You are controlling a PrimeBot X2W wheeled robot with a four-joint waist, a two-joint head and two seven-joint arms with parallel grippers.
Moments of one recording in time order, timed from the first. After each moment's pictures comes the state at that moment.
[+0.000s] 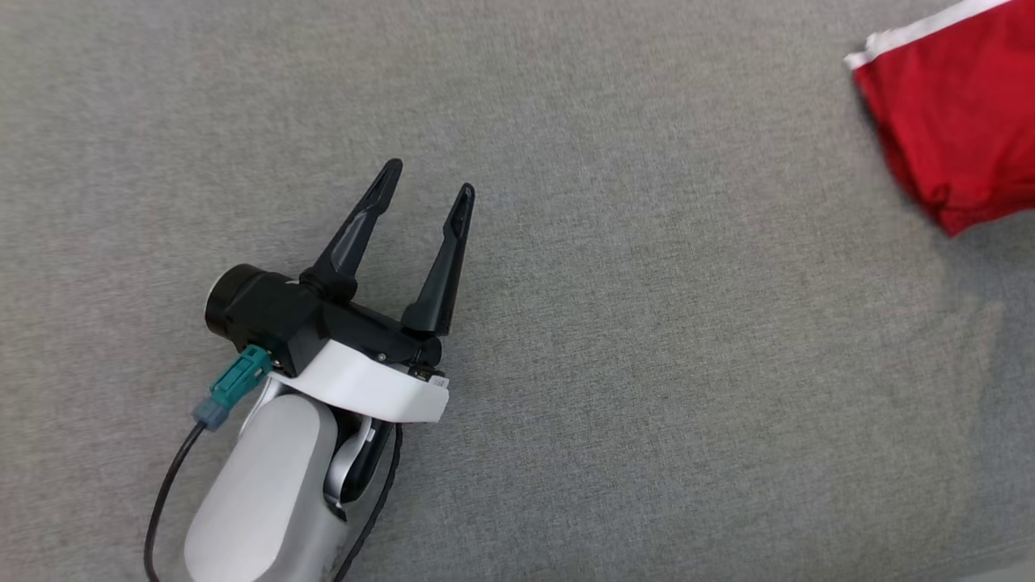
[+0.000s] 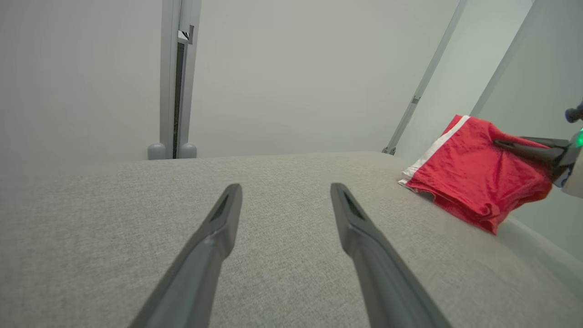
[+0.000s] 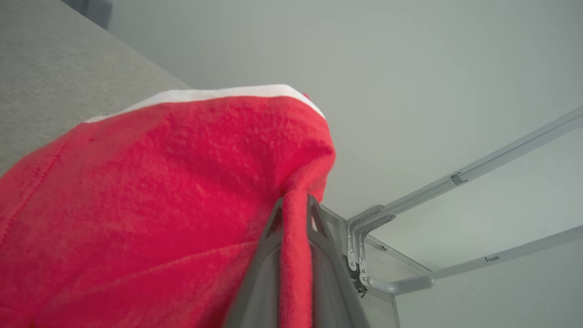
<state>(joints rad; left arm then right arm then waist) -0.42 0.07 -0.33 0.16 -0.31 -0.13 -0.26 -0.80 -0.66 0.26 0.73 0.00 0.13 -0.24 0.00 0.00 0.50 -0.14</state>
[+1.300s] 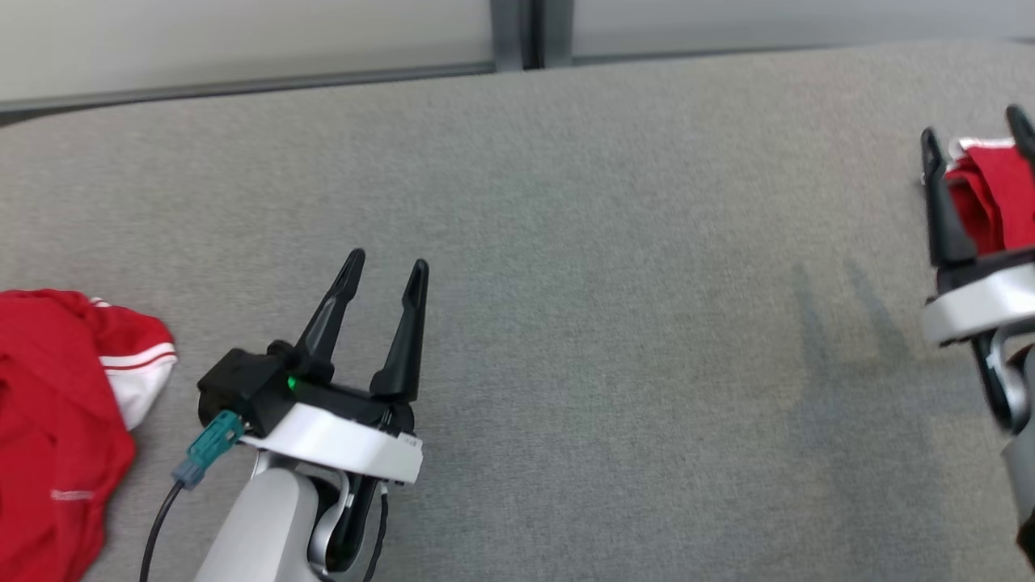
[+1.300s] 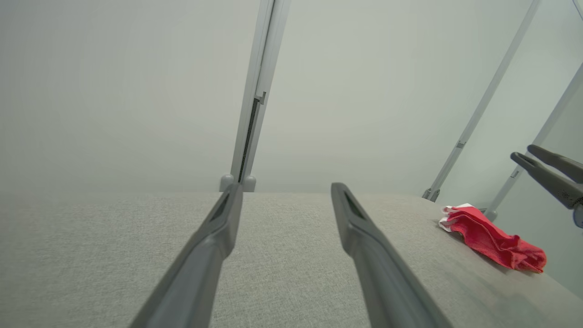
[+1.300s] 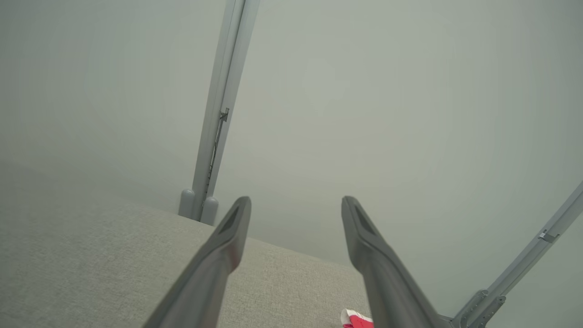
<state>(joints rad) -0.28 0.05 -0.26 0.20 -0.38 -0.13 -0.26 -0.57 -0.35 0.08 0.46 0.00 0.13 -0.26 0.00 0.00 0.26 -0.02</state>
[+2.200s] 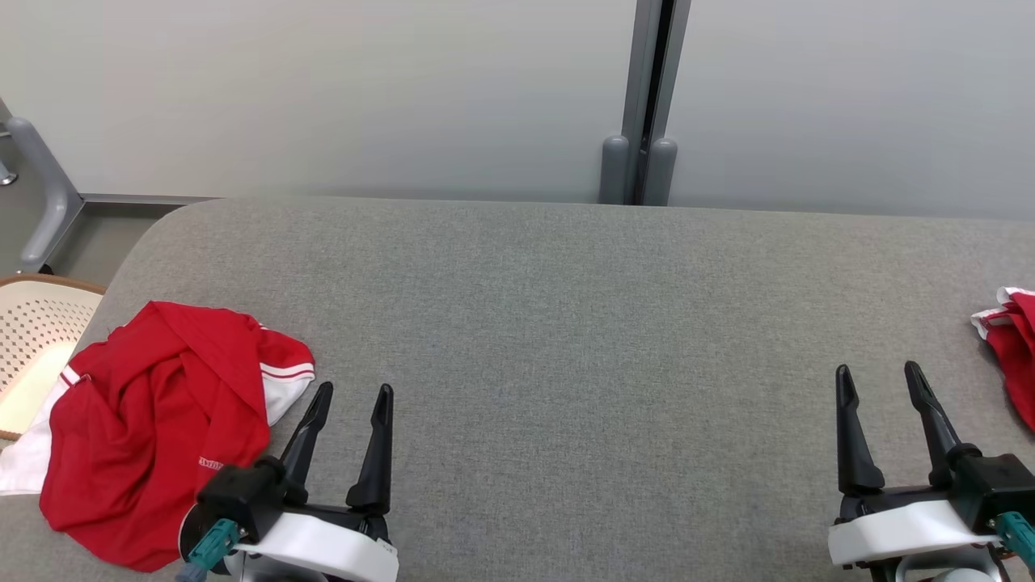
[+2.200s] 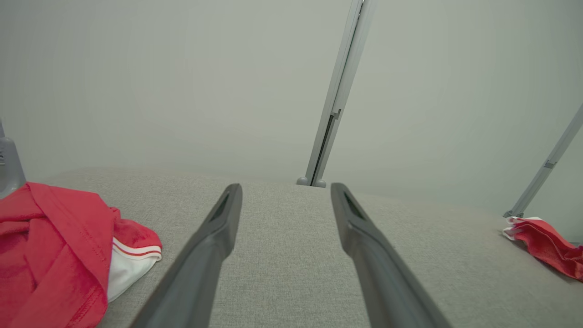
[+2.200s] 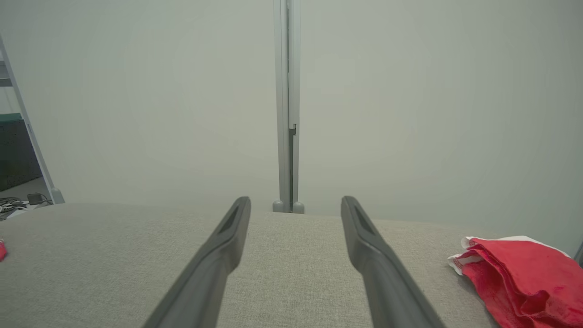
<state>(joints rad) -0.05 0.05 -0.19 0.22 -0.35 -0.09 -0.26 -0.04 -0.05 -0.04 0.21 0.05 0.13 -0.26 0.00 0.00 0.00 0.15</state>
